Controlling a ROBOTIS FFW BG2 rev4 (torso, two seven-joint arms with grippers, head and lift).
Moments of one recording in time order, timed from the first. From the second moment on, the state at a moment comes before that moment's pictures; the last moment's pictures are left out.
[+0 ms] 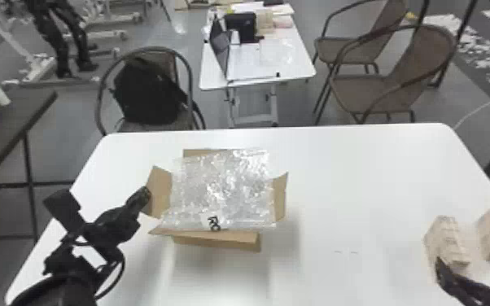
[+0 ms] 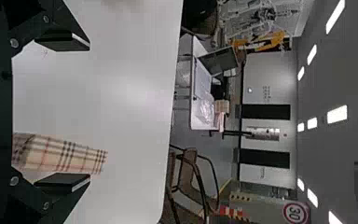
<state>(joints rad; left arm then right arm) 0.07 0.02 0.46 -1.57 0.34 0.35 -0.56 0.56 0.00 -0.24 -2.00 -0.01 0.10 0.43</state>
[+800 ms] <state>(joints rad) 0.08 0.02 0.47 -1.57 0.34 0.35 -0.56 0.46 0.00 -0.31 -1.74 -0.09 -0.02 0.36</state>
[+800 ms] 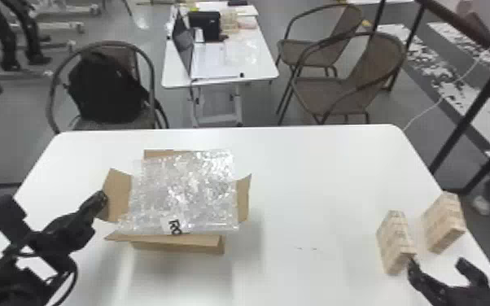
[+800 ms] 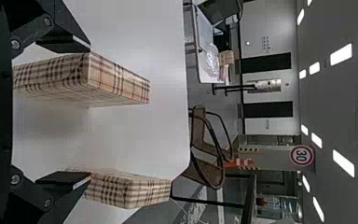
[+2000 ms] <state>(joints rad) 0.08 0.02 0.46 -1.57 0.35 0.35 -0.56 0.29 0.00 -0.26 -1.54 -0.02 0.03 0.40</state>
